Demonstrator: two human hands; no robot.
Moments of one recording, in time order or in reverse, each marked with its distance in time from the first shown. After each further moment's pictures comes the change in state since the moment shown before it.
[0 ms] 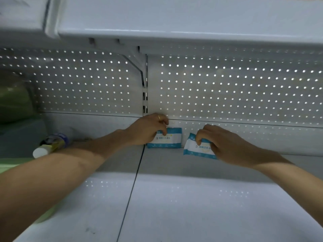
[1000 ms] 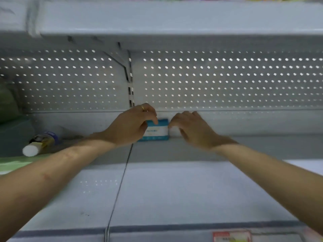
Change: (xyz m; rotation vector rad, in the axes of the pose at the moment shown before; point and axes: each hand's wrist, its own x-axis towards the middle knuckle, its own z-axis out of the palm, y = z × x) left_hand -0.032 0.087 -0.066 -0.075 0.096 -0.090; right_hand 0.023 -0.012 0.031 -0.200 0.274 -0.126
